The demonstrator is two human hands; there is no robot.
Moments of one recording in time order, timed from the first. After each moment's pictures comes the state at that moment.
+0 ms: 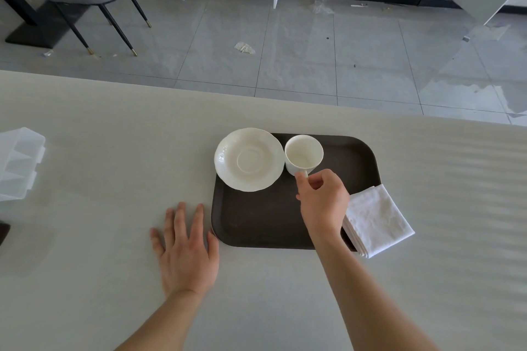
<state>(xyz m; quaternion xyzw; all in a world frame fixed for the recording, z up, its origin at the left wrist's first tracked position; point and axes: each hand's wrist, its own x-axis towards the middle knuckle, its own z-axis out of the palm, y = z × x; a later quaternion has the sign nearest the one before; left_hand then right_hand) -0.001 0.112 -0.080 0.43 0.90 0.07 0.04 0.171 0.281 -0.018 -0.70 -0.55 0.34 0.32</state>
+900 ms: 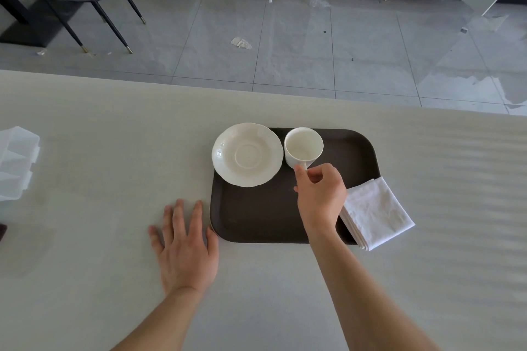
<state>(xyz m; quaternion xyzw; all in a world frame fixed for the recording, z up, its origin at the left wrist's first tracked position) 0.000 0.113 -0.081 0.43 0.90 0.08 0.04 0.166 0.281 -0.029 -0.71 -0.51 0.34 0.35</state>
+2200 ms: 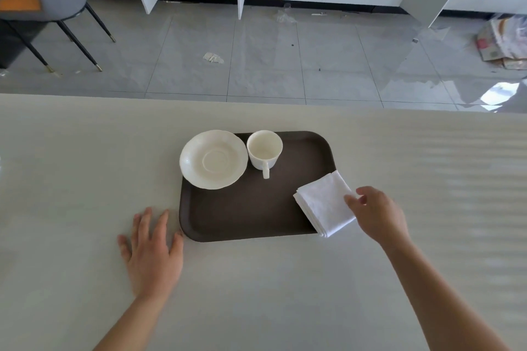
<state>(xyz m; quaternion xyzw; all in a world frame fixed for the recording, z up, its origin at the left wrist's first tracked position) -0.003 0.111 -0.074 0.40 0.90 0.16 0.10 0.351 0.289 0.000 -0.74 -0.62 0.25 0.05</state>
